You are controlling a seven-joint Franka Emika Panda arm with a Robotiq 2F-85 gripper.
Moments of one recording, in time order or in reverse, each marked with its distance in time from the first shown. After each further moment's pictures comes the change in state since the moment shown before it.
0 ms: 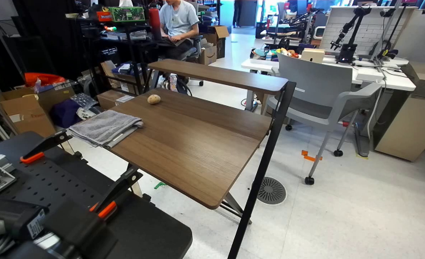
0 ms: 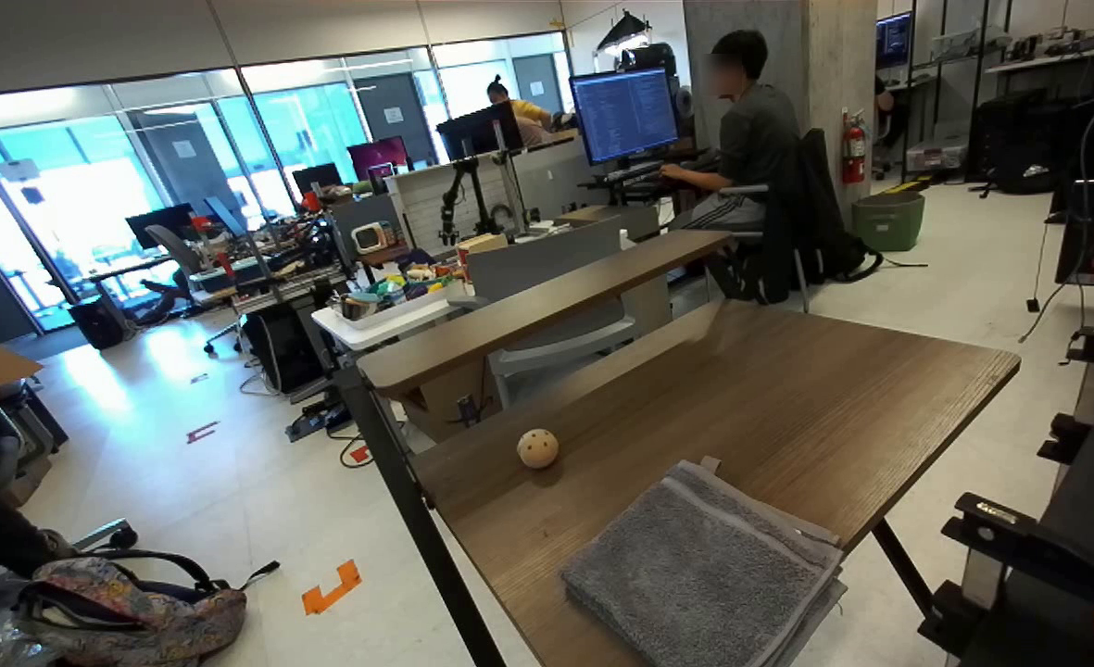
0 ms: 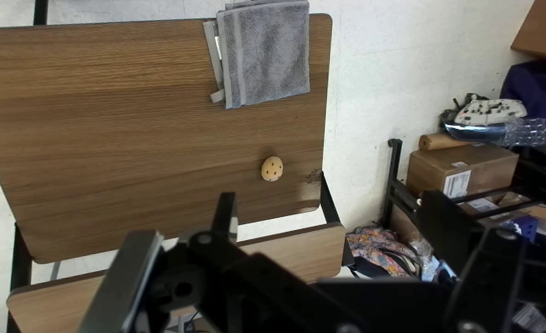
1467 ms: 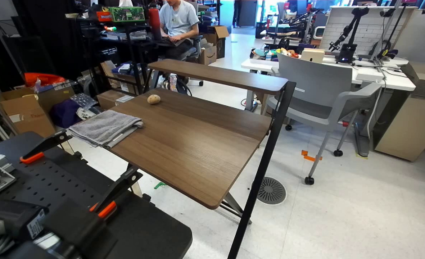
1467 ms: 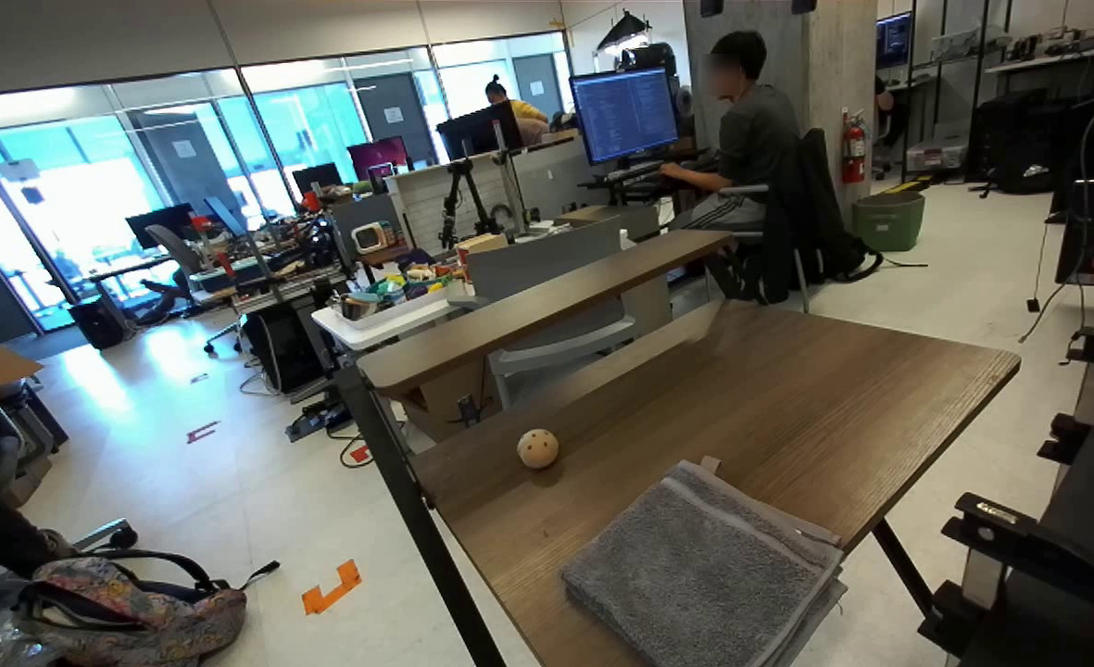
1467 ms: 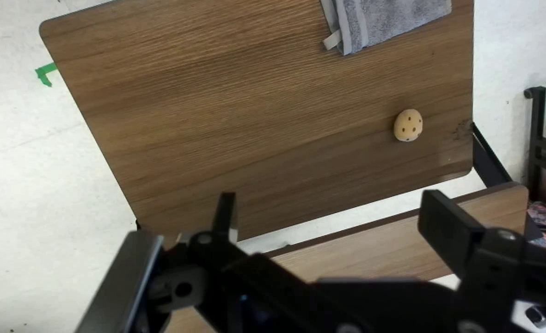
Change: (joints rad) arm -0.124 0.349 -0.002 0.128 -0.181 0.176 0.147
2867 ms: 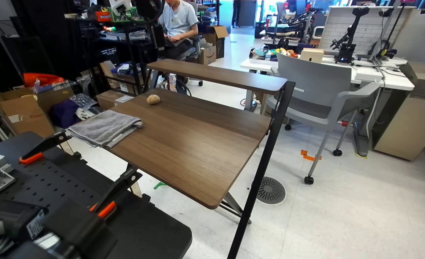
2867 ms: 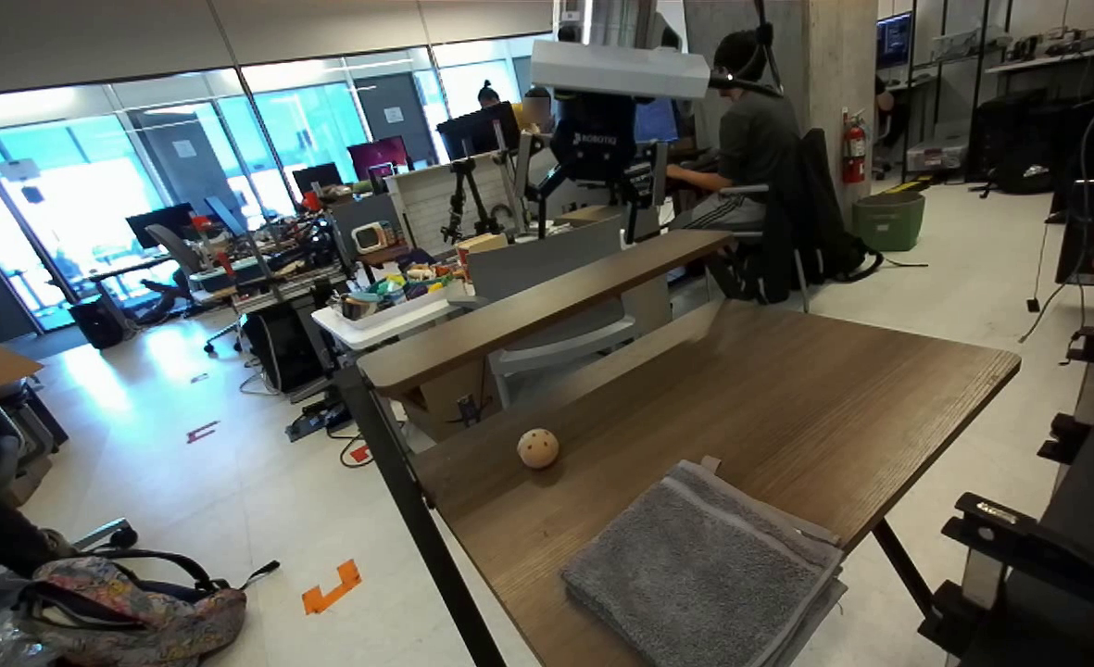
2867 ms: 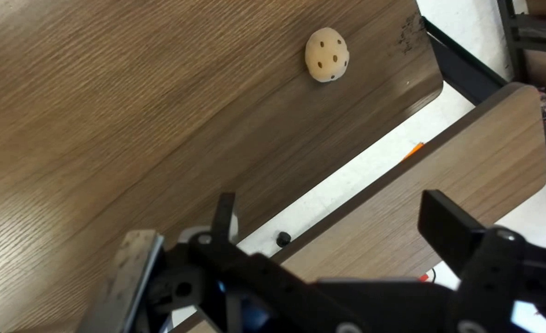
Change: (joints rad) arm 0.158 0.554 0.012 0.299 0.131 0.384 0.369
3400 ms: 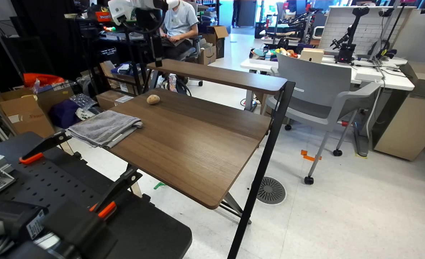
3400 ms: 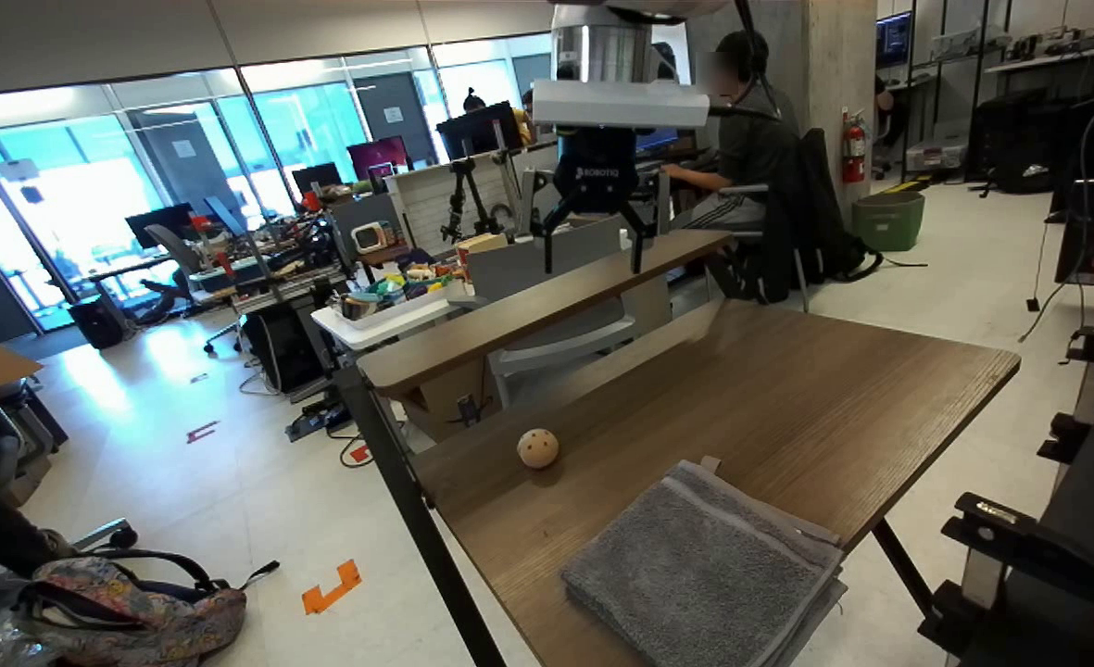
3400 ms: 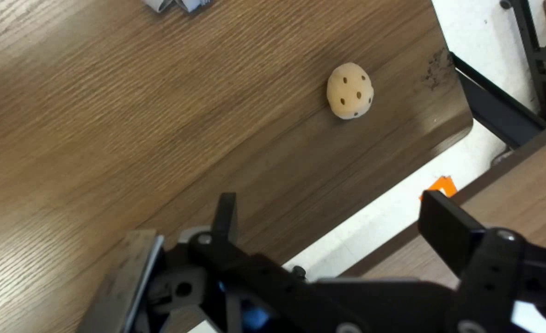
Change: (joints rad) arm 0.008 0.065 0.001 0.044 -0.001 -0.072 -0.006
